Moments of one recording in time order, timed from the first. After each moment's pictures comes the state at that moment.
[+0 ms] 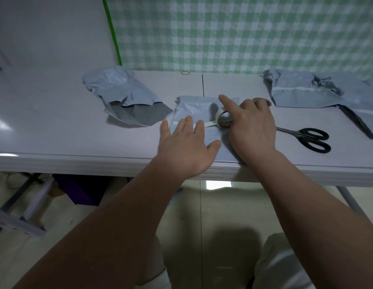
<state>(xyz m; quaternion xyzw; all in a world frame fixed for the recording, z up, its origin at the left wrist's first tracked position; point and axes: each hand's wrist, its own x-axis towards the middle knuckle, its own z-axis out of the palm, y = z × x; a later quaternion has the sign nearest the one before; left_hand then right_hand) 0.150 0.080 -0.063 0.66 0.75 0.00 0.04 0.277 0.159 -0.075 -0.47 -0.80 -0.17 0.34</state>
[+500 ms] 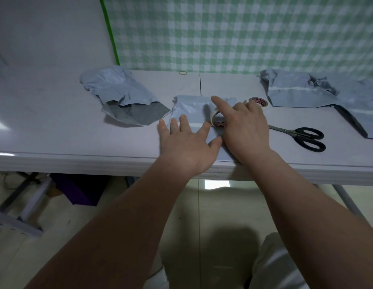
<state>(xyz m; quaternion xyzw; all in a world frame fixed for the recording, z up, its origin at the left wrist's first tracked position) 0.162 0.083 -0.062 0.63 0.78 -0.03 0.03 0.276 0.160 -0.077 -0.48 -0.82 -0.15 0.29</state>
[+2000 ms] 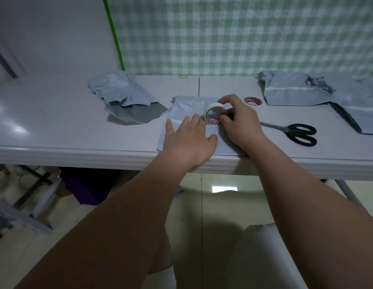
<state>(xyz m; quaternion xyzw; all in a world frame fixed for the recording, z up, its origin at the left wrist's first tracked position) 0.173 0.092 -0.070 0.65 0.76 0.04 0.05 0.291 0.171 -0.073 -0.46 -0.78 0.21 0.37</state>
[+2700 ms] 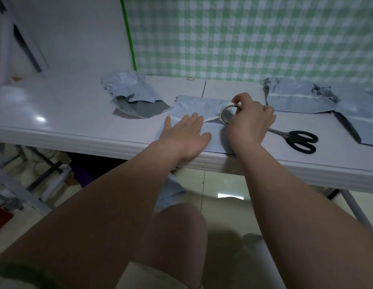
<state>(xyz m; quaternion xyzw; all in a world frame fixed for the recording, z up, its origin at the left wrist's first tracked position) 0.173 0.091 -0.066 0.64 0.77 0.03 0.07 0.298 0.155 -0.063 -0.59 -0.68 0.09 0.43</state>
